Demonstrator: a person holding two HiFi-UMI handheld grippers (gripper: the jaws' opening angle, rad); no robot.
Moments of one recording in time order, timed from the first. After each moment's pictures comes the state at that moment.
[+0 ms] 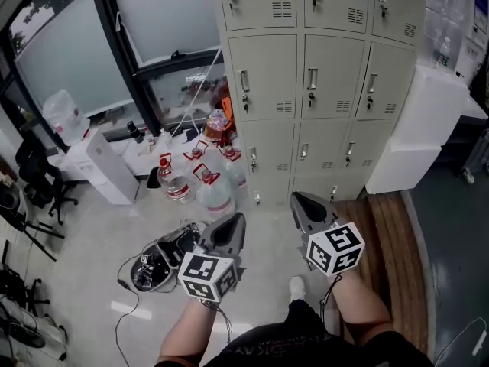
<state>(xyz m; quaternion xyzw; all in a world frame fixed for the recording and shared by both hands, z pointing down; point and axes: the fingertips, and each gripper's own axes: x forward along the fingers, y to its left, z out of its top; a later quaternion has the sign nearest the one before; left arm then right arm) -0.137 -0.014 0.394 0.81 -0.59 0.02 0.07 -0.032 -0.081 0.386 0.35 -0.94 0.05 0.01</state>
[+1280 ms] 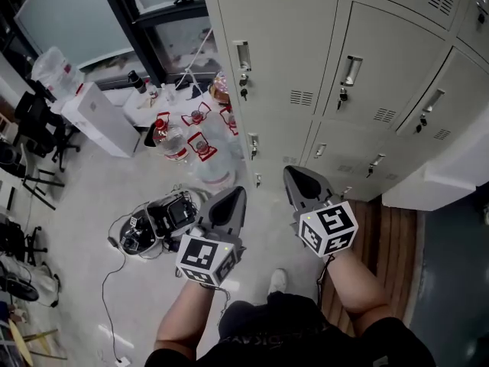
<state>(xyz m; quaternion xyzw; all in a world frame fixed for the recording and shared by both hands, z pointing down) -0.141 -0.285 0.451 0.75 -0.65 0.03 0.08 -0.077 -0.368 0.467 0.25 -0.96 0.07 0.05</state>
